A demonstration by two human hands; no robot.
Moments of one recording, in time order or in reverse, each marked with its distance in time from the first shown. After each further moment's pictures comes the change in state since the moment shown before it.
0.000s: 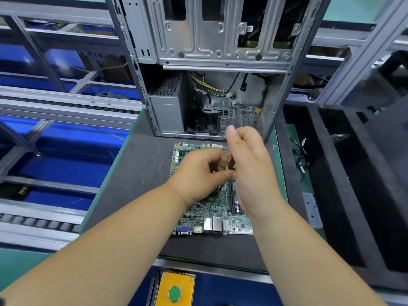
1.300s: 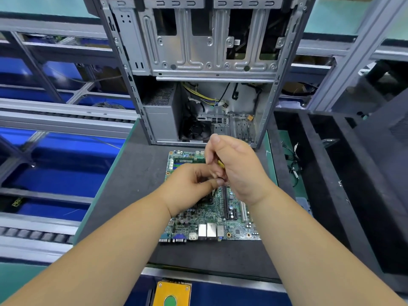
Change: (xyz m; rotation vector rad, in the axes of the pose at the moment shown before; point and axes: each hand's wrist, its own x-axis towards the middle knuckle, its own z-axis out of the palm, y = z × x) left_hand -0.011 -0.001 -0.009 -0.068 -0.142 -0.058; right_hand 0.020 -0.006 -0.008 0.056 -0.372 0.011
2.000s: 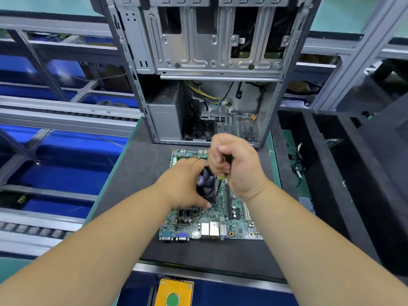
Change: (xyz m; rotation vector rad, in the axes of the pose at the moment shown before) left_hand 0.015 -0.038 -0.025 0.928 -0.120 -0.109; right_hand 0.015 0.016 -0.004 0.180 -0.111 -0.081
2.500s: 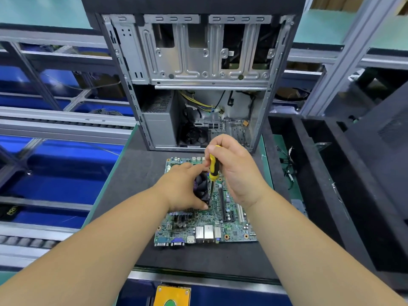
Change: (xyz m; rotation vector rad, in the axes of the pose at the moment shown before) left_hand 0.005 0.003 -0.004 -0.007 -0.077 -0.046; right_hand -0.009 -0.004 -0.004 -0.176 0.214 0.074
